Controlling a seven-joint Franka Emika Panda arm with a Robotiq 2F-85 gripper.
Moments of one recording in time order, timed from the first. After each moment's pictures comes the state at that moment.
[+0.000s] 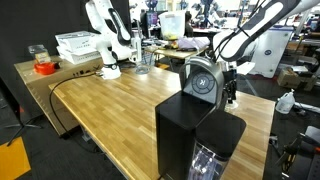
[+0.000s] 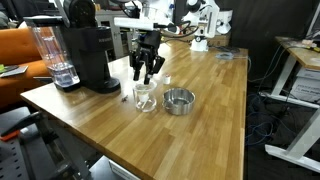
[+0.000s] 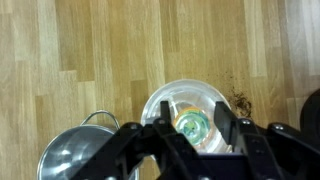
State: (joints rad) arm -0.05 0.41 -0.02 -2.07 -0.05 2.12 -0.19
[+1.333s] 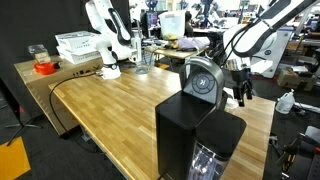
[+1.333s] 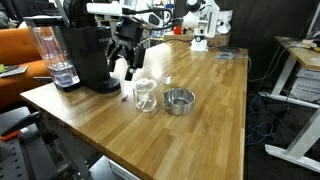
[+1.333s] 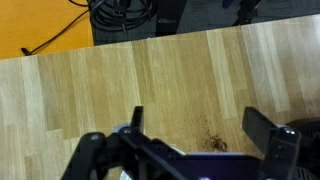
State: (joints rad) arm -0.04 0.23 -0.01 -2.27 0.00 2.07 -0.12
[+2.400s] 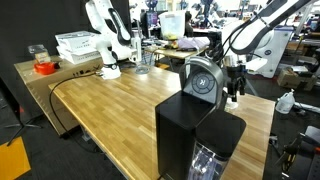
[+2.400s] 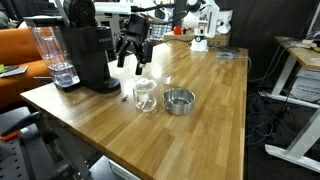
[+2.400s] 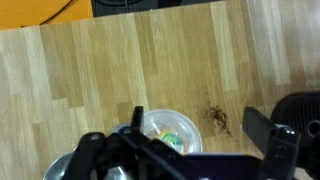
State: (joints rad) arm -0.04 0.24 -0.01 -2.22 0.00 2.13 -0.13
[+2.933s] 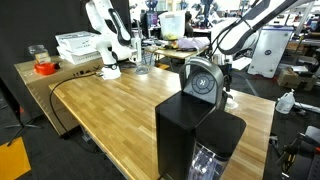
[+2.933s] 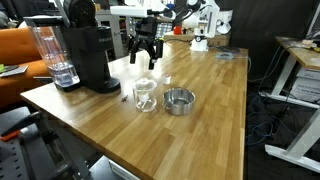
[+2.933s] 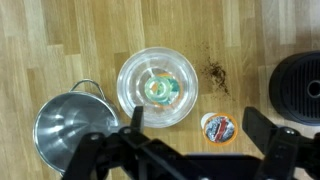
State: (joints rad) arm -0.02 0.35 0.00 -2.06 -0.01 2.16 -0.15
